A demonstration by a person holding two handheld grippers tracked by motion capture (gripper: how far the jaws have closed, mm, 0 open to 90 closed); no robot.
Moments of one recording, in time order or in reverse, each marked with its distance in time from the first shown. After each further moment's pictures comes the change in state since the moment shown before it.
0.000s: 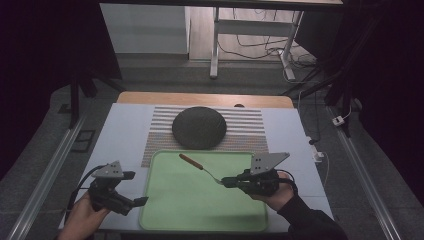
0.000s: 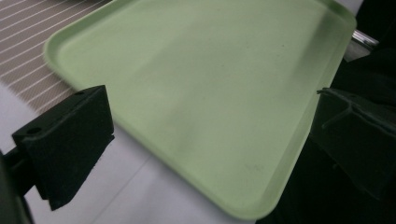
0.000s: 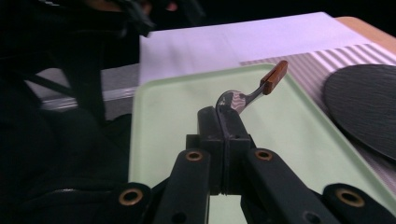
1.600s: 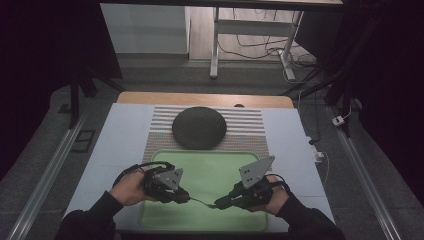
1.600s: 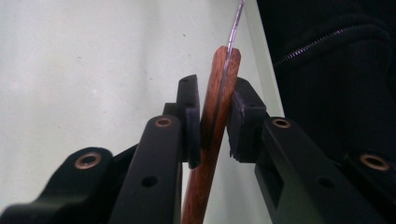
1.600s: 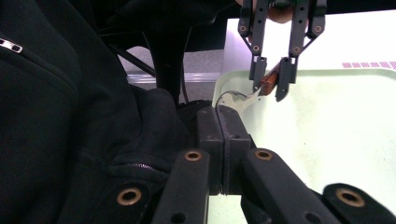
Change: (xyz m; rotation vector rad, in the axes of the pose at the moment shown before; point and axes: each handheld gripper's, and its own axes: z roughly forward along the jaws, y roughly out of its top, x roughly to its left) left arm -0.032 0.079 0.082 0.288 -0.343 0.682; right arm 0.011 0.001 0.019 0.065 0.324 -0.073
